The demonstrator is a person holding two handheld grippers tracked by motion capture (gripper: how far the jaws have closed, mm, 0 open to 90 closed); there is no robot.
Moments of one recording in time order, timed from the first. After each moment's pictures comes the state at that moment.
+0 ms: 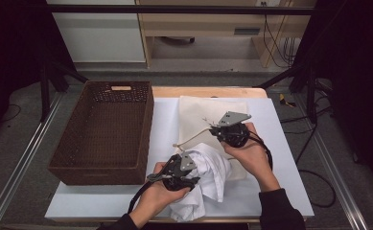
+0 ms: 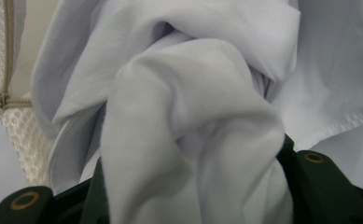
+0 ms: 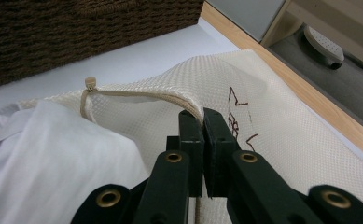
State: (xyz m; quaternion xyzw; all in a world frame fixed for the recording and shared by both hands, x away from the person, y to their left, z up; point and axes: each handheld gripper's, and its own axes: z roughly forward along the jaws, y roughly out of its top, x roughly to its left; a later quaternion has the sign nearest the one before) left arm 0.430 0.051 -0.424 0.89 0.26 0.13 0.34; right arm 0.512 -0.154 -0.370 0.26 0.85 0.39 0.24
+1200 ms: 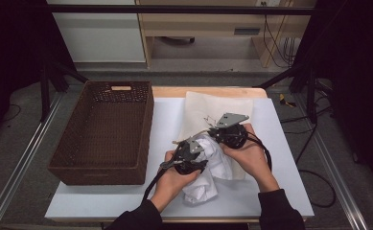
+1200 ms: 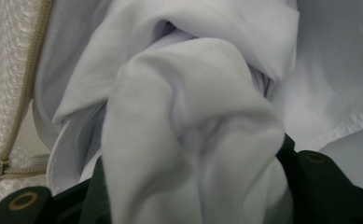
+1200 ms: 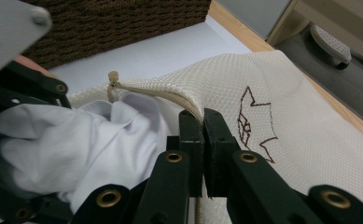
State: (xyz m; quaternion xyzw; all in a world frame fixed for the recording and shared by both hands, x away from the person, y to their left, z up) left arm 0.478 0.023 -0.437 0.86 0.32 0.16 0.37; right arm 0.511 -0.149 -0.372 0.26 0.85 0.39 0.24
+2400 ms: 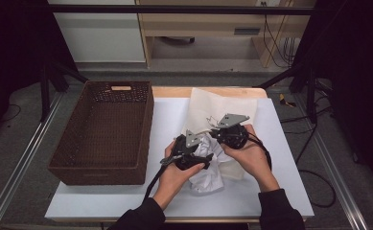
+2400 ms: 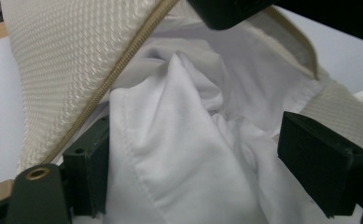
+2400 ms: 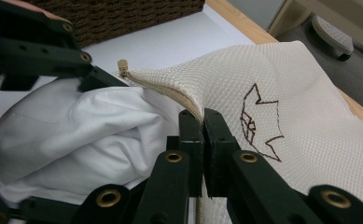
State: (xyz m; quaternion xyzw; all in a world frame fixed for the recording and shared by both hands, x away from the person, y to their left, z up) left arm 0.485 0.029 -0.426 0.81 0.34 0.16 0.44; right arm 0.514 -0.154 -0.380 0.27 0.85 0.38 0.23
